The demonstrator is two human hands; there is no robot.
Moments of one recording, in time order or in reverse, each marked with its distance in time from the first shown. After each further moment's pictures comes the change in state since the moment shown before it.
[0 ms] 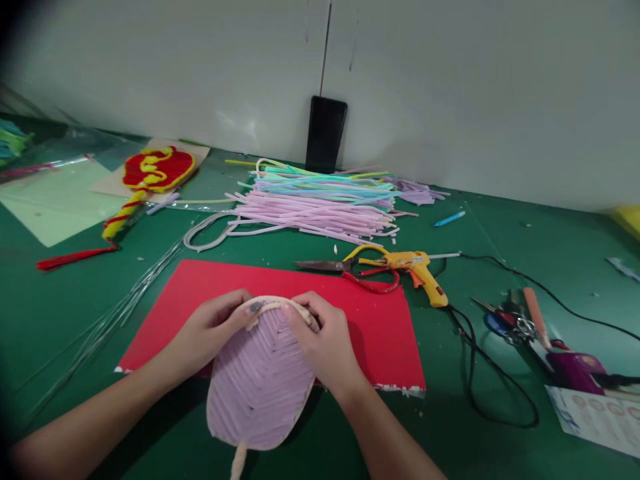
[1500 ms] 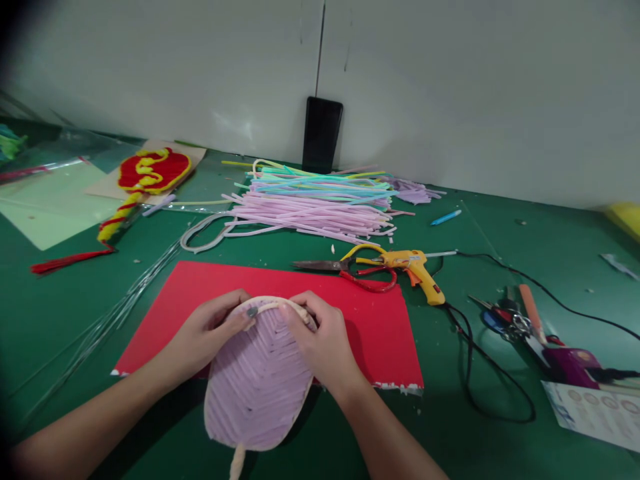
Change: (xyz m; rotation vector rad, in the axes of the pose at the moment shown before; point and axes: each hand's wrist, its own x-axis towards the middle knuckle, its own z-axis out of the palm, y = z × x) left_hand -0.001 -0.002 -0.001 0.012 -0.024 0.000; right_hand 0.000 -0.002 -0.001 -0.026 -0.005 -0.004
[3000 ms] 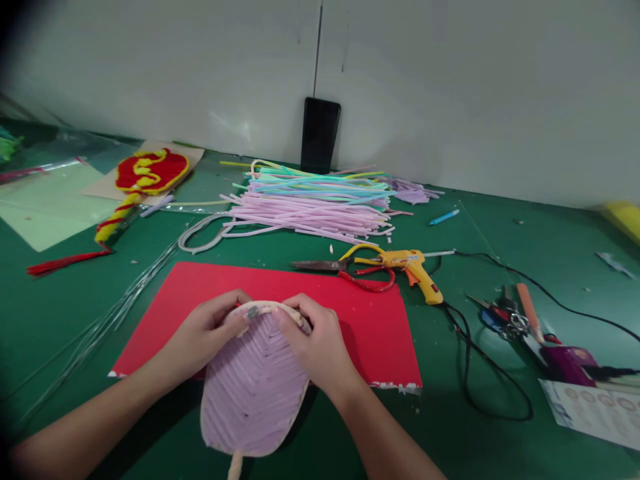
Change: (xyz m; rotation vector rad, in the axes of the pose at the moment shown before) left_hand 0.000 0.005 0.000 0.042 0.029 0.003; right_hand -0.001 -0.001 0.001 -0.016 -0.068 -0.014
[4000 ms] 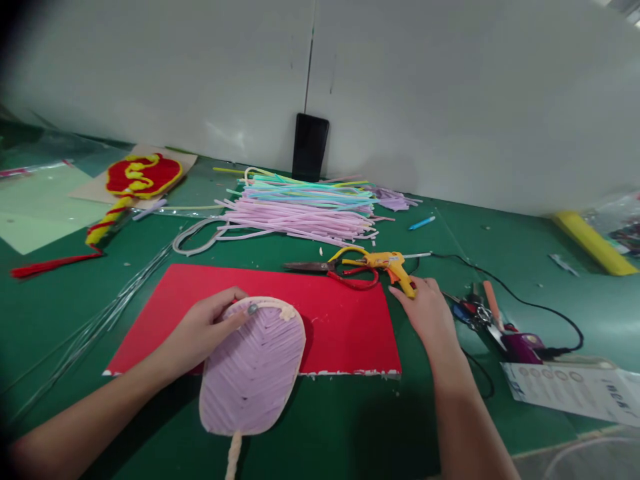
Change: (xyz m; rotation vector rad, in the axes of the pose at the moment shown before) left_hand 0.001 0.000 0.000 0.076 -0.005 -0.023; right_hand 0.002 0.096 -0.180 -1.128 0.478 0.082
